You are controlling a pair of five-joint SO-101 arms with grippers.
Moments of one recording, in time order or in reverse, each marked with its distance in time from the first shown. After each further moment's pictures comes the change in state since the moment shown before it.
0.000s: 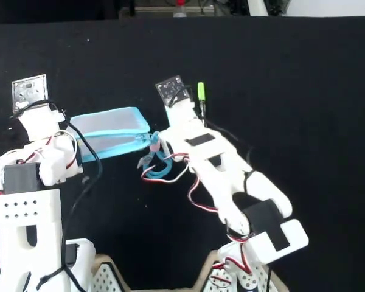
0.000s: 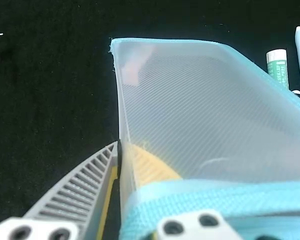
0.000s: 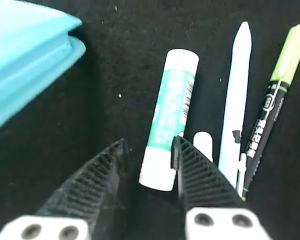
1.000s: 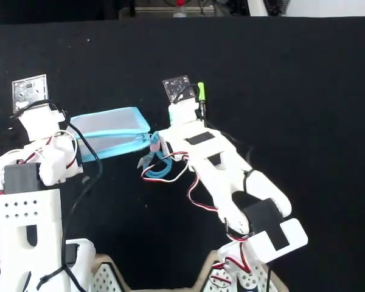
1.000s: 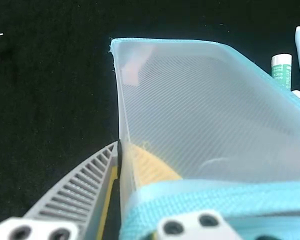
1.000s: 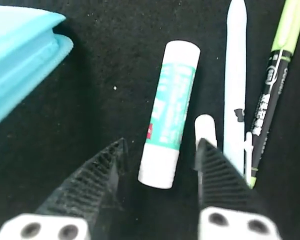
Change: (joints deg) left arm 0.0 0.0 0.0 0.0 -0.1; right arm 0.0 0.3 -0.8 2.7 -8.9
